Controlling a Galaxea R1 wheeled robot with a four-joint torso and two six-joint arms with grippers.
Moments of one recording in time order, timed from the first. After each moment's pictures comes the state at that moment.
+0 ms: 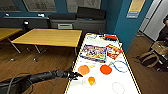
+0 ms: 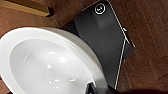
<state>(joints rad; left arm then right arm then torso) 0.37 2.58 -1.81 -0.33 0.43 -0.38 -1.51 2.48 -1.98 0.09 0.29 0.18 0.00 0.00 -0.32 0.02</state>
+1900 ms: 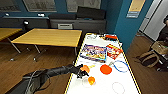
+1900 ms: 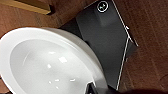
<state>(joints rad) 0.31 2.83 -1.97 0.12 0.66 -0.83 -1.50 2.50 -1.98 0.09 0.27 0.18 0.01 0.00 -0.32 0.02</state>
